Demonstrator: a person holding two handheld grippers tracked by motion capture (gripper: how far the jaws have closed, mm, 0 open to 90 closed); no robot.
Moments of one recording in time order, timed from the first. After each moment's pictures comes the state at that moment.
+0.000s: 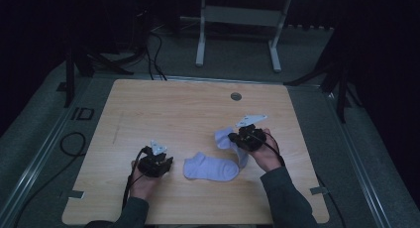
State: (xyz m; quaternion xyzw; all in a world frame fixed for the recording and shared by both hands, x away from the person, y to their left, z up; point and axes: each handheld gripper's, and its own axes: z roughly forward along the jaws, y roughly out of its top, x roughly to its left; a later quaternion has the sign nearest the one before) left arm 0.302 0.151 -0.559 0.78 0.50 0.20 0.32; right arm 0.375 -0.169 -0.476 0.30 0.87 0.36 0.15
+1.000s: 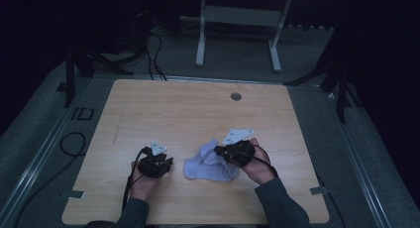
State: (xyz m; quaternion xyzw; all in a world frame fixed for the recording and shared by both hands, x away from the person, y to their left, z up) left arm 0.296 0.149 -0.553 0.78 0.50 0.19 0.32; right arm 0.331 -0.135 -0.480 0.21 0.89 0.37 0.14
